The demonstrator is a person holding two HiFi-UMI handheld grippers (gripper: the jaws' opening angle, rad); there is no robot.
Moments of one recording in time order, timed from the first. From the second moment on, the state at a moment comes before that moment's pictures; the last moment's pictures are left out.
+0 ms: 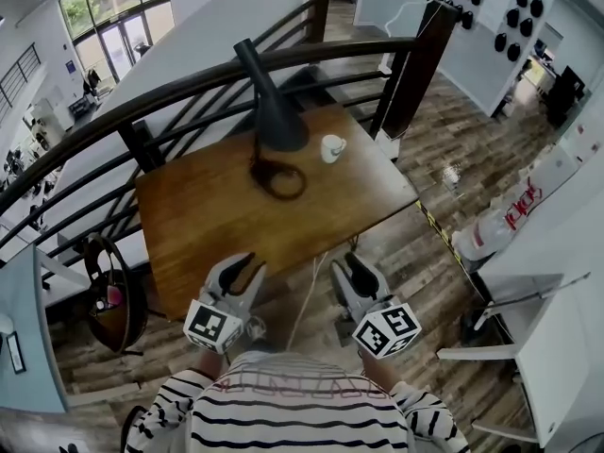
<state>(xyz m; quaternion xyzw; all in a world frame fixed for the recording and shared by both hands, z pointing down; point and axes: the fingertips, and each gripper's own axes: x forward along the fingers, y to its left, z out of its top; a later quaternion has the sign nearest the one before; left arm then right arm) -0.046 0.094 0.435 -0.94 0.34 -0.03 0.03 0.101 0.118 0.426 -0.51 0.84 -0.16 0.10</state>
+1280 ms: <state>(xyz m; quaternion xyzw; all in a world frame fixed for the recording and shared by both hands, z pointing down) -0.174 -0.069 0.453 -0.96 0.28 -0.04 0.00 -0.026 -0.047 0.429 -0.54 0.82 -0.17 0.10</state>
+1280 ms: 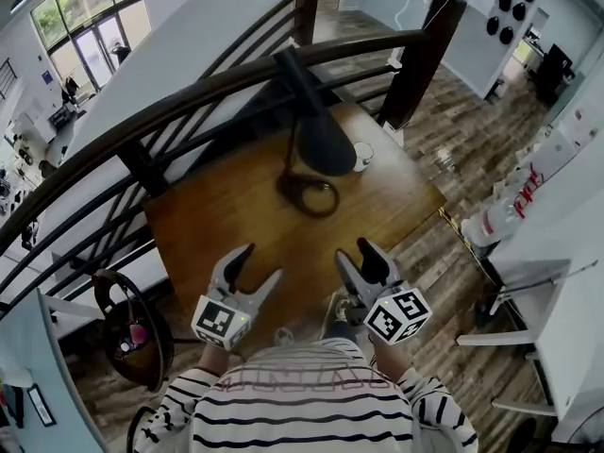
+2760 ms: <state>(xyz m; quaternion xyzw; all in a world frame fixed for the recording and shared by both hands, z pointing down) -0.071 -0.285 0.475 -0.89 0.44 -0.09 0.04 0.077 -0.254 0.475 -0.35 0.90 -0.24 0.07</state>
